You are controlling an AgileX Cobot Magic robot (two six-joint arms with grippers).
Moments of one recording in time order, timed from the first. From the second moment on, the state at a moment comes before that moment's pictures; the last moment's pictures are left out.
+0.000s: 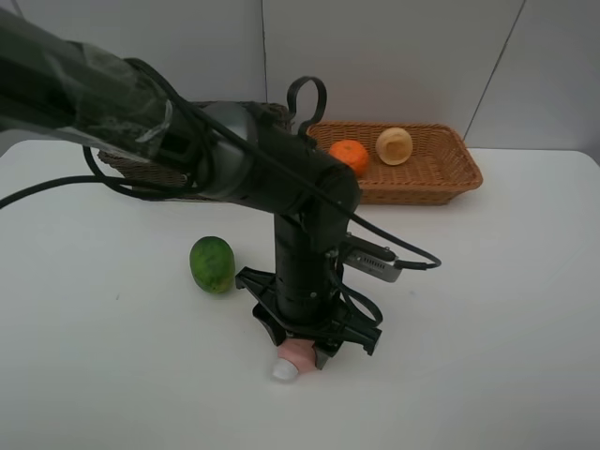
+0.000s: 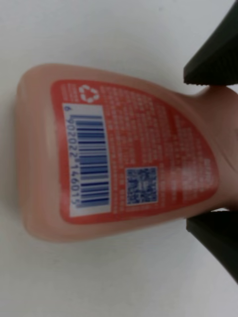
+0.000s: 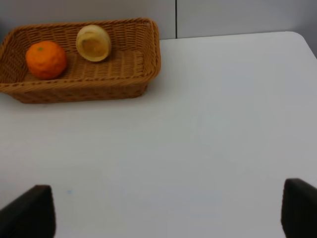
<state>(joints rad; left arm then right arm) -0.97 2.15 -1.33 -0.06 0.82 -0.42 -0.02 0.00 -0.52 -0.06 1.06 0.08</state>
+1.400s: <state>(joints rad) -0.93 2.11 -1.54 0.06 0.93 -0.28 -0.02 0.00 -0.52 -0.06 1.06 0.08</state>
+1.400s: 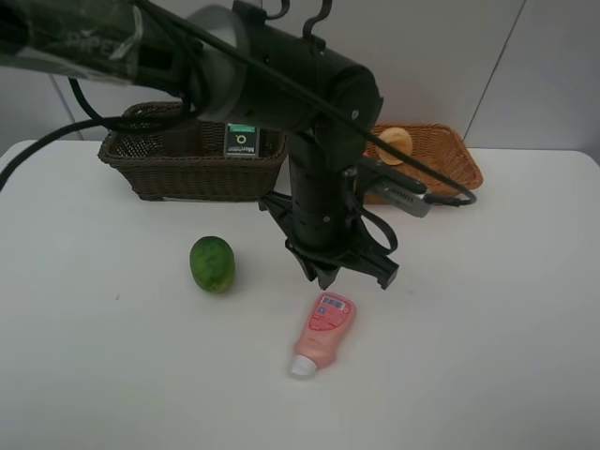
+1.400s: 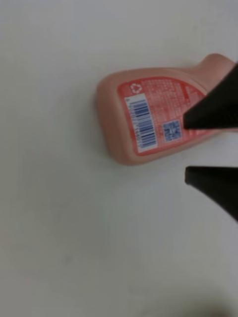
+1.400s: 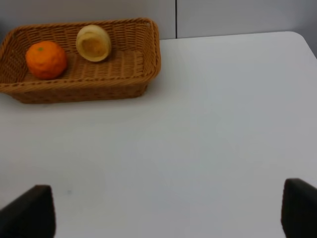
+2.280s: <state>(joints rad) -0.93 2.20 -1.57 -0.01 0.89 -0.33 -0.02 0.00 -0.52 -0.06 1.06 0.08</state>
